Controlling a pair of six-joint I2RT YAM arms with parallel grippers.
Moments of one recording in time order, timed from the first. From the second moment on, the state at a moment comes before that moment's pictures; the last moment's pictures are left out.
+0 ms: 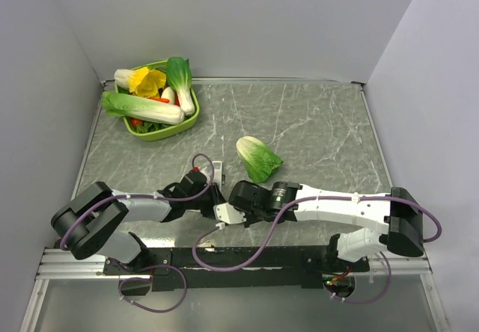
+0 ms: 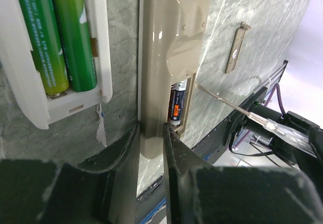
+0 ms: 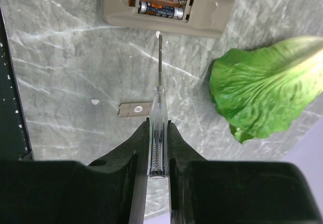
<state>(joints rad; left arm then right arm) -0.78 1.43 0.39 0.31 0.31 -1.11 1.25 1.35 1.01 -0.84 0.25 -0.67</state>
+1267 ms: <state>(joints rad) -0.79 1.43 0.41 0.28 0.29 -1.10 1.37 1.44 1.06 -0.85 0.41 -0.77</state>
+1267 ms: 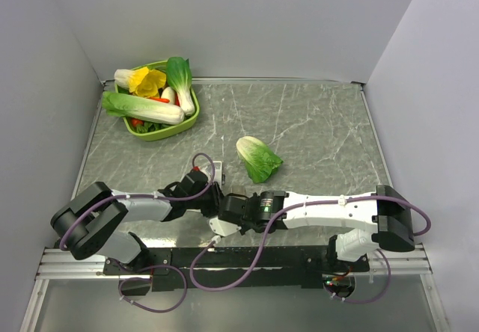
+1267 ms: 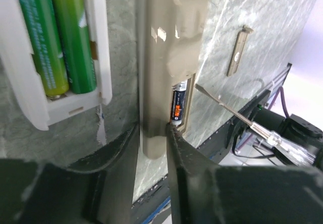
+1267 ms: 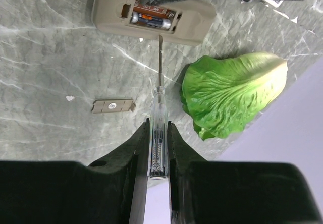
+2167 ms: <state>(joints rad) -0.77 1.40 0.48 0.18 0.21 -1.10 1.41 1.42 1.06 -0.88 0.38 -0.84</state>
